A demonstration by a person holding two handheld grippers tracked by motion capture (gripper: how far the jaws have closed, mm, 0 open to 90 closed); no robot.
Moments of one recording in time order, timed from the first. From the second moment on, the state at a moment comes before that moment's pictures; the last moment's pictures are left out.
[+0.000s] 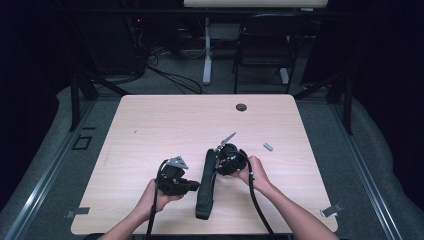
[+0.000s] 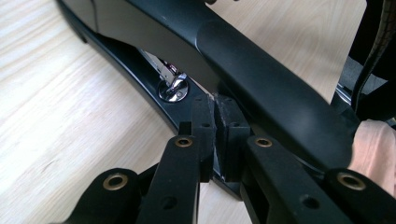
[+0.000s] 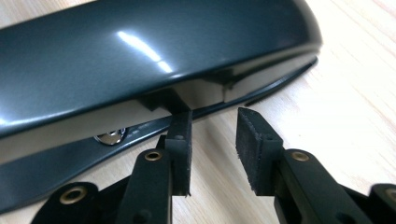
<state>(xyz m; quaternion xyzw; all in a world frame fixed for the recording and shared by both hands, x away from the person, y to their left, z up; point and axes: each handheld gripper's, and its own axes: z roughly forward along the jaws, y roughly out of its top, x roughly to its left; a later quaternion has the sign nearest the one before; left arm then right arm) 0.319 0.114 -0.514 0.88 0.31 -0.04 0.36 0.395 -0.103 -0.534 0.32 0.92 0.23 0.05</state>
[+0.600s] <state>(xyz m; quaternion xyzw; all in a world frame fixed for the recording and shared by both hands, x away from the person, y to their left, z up) 0.315 0.065 -0.519 0.91 0.25 -0.02 0.32 0.403 -0.137 -0.516 0.38 0.89 0.26 0.02</state>
